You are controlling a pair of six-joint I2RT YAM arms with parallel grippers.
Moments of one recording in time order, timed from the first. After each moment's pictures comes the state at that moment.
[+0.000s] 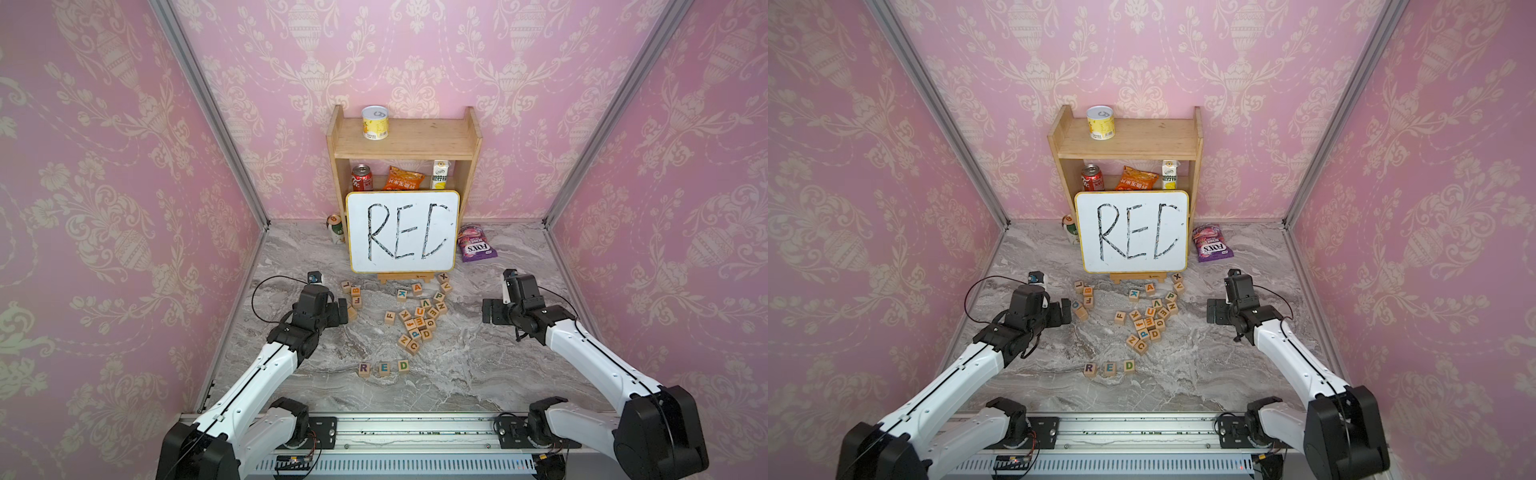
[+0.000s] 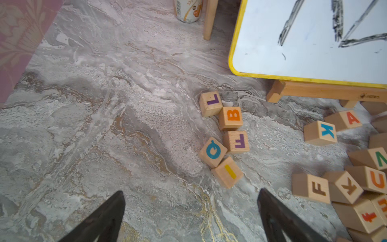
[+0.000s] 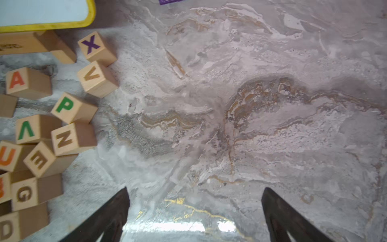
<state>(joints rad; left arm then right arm) -0.26 1.01 0.59 -0.32 -0.21 -0.30 0.17 1.18 0.68 -0.42 0.14 0.21</state>
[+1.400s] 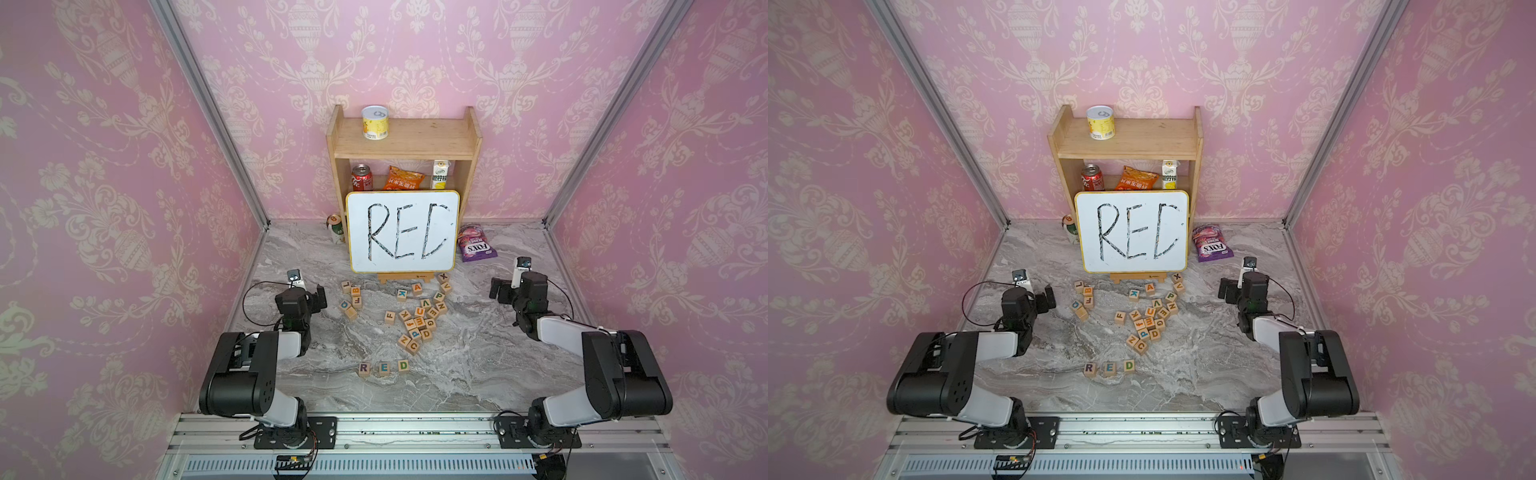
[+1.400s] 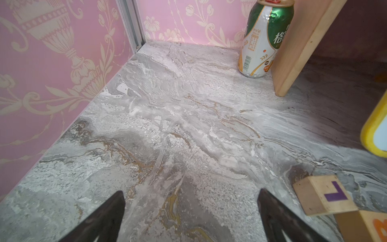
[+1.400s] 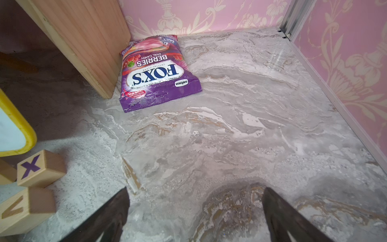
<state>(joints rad) 0.03 1.53 0.39 0.71 -0.18 -0.09 0.00 1.48 0.55 0.41 0.10 0.10</state>
